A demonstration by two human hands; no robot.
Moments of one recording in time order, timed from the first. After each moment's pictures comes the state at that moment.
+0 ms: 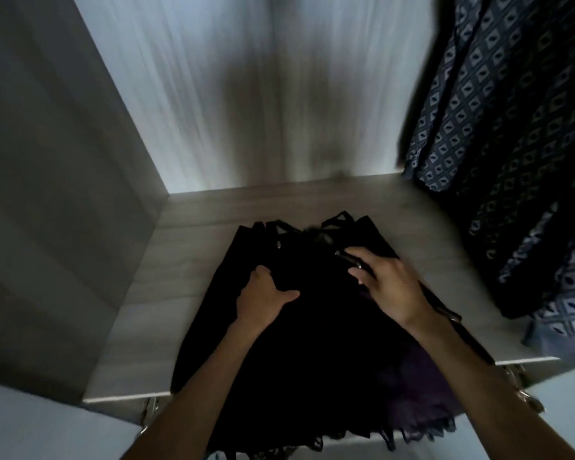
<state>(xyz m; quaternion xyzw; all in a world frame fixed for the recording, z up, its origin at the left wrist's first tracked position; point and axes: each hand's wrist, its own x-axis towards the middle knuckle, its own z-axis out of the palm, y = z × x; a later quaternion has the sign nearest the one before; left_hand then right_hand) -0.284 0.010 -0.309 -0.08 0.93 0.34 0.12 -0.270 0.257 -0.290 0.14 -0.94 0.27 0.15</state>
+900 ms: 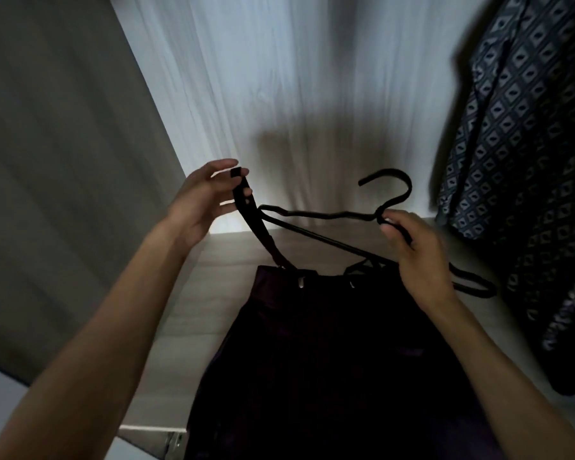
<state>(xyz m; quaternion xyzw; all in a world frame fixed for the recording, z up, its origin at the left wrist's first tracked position) -0.351 -0.055 -0.083 0.02 0.68 0.73 -0.07 -0.333 0.263 -0.203 0.14 -0.79 0.51 0.30</state>
